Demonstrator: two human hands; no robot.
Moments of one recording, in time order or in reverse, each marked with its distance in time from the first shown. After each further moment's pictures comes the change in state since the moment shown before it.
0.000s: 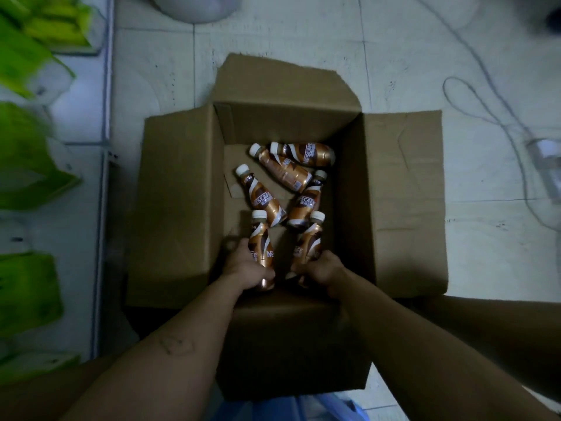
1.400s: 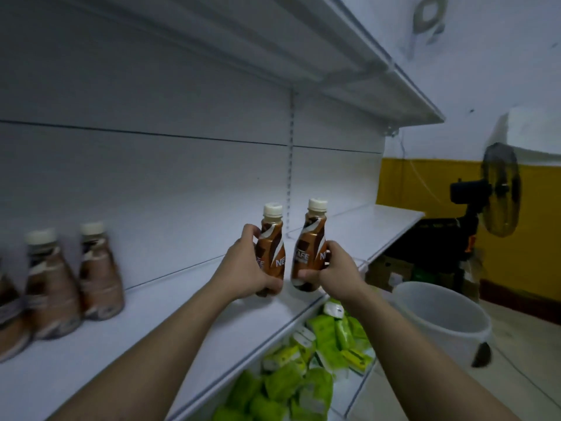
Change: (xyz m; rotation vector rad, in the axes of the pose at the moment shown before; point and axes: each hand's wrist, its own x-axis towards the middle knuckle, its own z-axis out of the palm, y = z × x) left_hand -0.576 -0.050 -0.332 -0.131 1.329 0.756; right_hand -0.558 -0.197 0.244 -0.410 -0.318 -1.662
